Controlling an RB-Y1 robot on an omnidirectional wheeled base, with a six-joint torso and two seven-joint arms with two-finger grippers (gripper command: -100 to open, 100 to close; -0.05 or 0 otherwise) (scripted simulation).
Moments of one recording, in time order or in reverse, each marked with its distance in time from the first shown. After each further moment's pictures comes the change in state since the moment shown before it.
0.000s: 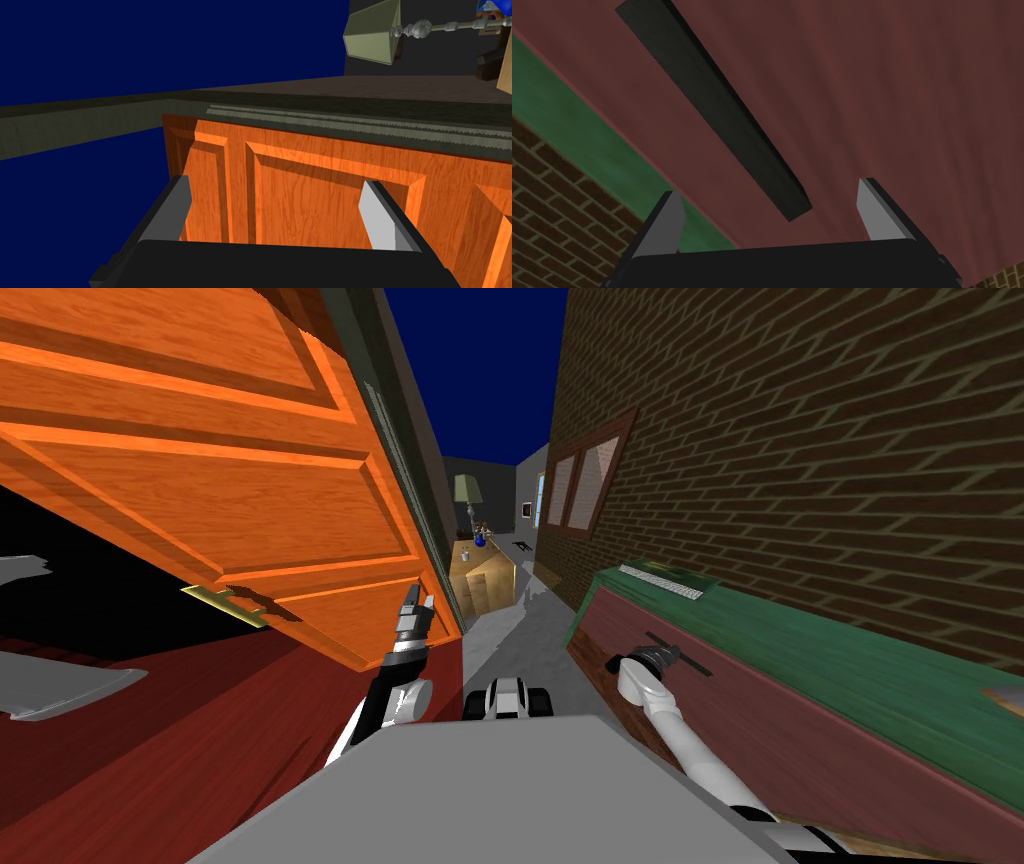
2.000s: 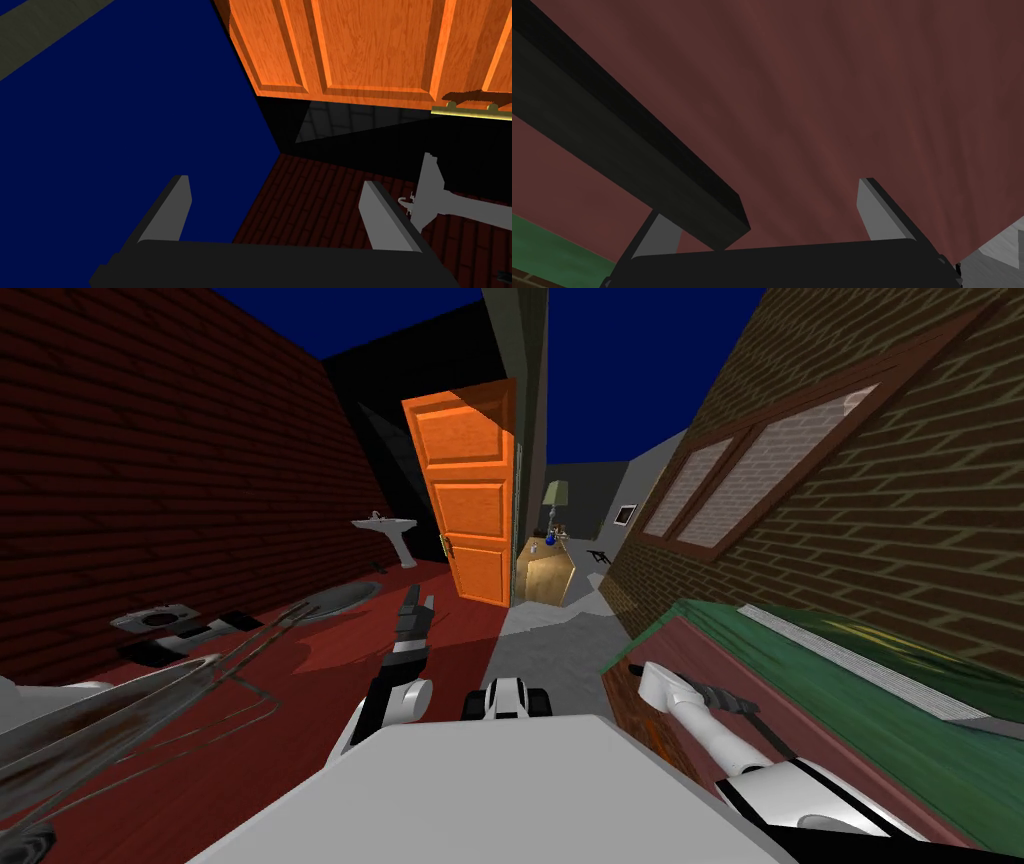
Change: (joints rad) left arm 0.000 0.000 0.000 0.000 0.000 0.000 0.000; right arm -0.139 -0.212 0.192 0.422 -0.526 0.223 -0.229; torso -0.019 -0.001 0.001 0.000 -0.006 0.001
